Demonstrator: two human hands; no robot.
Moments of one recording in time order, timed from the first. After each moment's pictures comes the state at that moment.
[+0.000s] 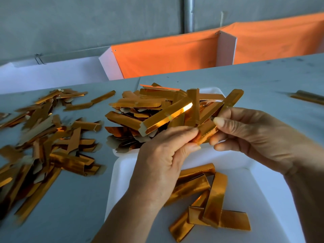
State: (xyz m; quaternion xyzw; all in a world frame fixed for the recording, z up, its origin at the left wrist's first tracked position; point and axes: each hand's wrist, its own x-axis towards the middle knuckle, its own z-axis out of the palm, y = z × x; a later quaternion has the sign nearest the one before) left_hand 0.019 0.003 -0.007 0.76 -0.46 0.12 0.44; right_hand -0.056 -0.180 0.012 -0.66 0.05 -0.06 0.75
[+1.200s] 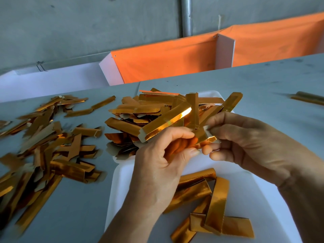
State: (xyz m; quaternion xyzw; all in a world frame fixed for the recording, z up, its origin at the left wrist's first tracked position) left_hand 0.019 0.004 -0.005 0.72 -0.40 0.00 0.56; right_hand -0.055 -0.164 0.015 -0.60 0.10 -0.05 0.79
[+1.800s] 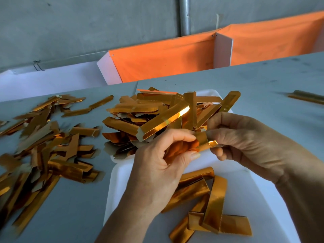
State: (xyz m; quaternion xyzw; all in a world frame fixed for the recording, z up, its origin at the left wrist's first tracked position) left_hand 0.018 0.006 -0.002 0.72 -0.42 -0.04 0.55; right_hand -0.054 -0.166 0.014 -0.65 0.09 -0.05 0.75
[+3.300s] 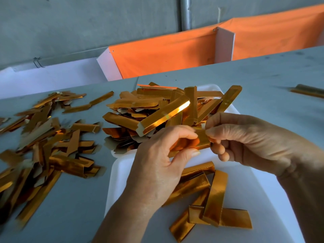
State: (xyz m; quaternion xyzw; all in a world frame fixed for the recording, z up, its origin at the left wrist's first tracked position) left_hand 0.017 0.007 -0.005 0.76 -0.45 0.04 0.47; right_hand -0.054 -0.173 0.012 -0.61 0.10 0.03 0.79
